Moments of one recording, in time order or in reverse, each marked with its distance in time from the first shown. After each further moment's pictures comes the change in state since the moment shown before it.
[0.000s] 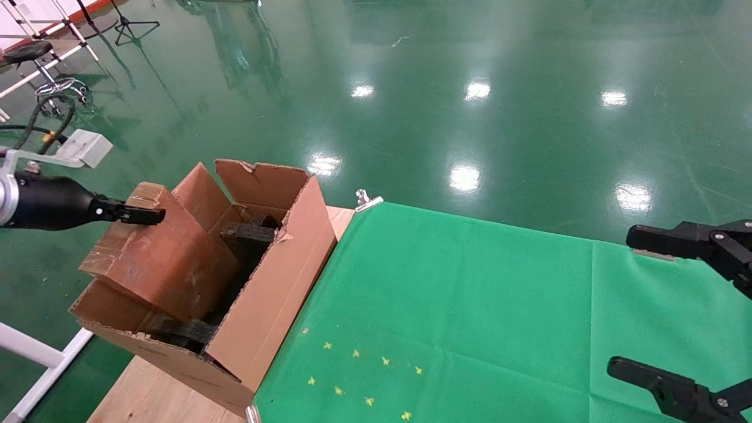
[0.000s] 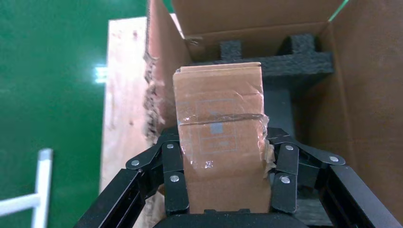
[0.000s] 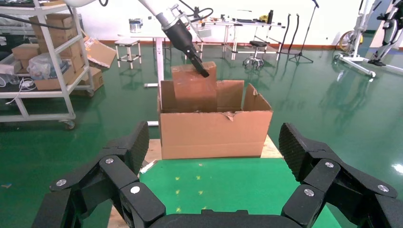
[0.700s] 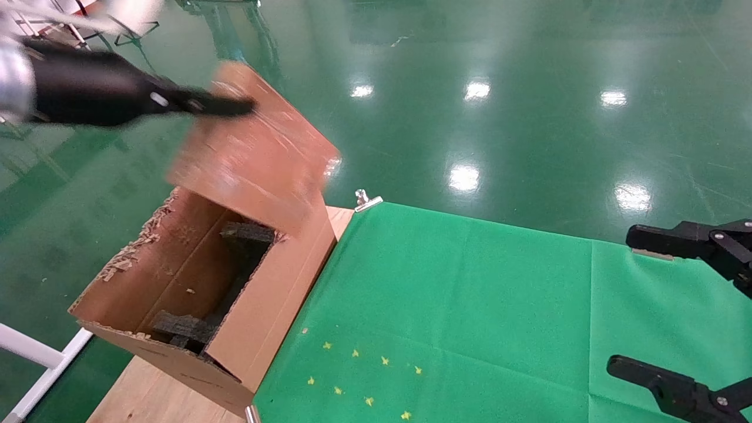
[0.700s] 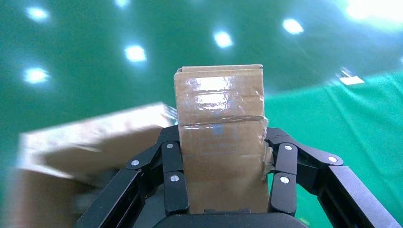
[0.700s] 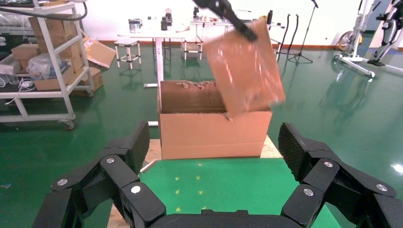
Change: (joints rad) left arm -0.025 0.000 -0.060 -0.615 -0.162 0.195 -0.512; right arm 0.000 0.000 0.000 0.000 0.000 0.000 0.000
